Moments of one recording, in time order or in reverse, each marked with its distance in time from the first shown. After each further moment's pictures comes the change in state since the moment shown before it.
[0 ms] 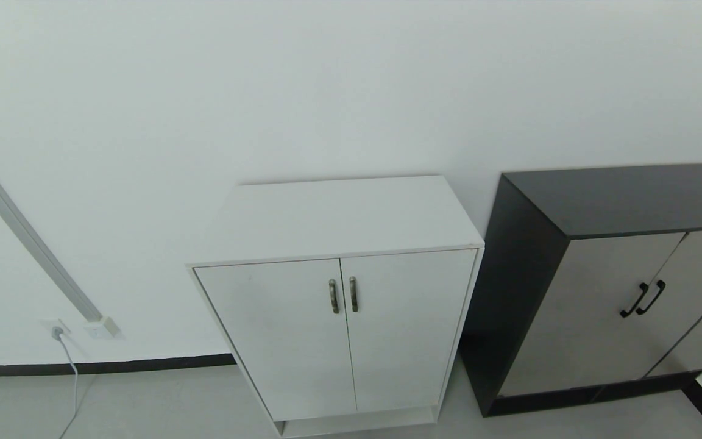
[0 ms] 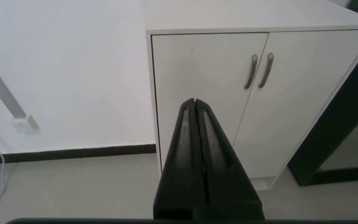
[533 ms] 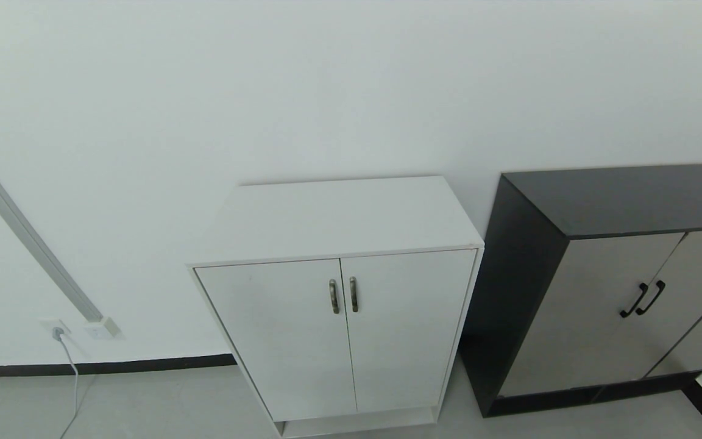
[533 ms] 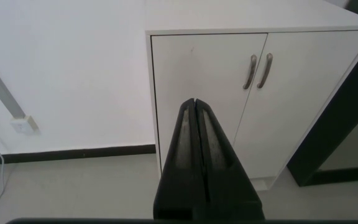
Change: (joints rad) left arm 0.000 0.000 0.000 0.000 0.000 -0.002; right arm 0.007 -0.258 0.013 0.048 0.094 -0.067
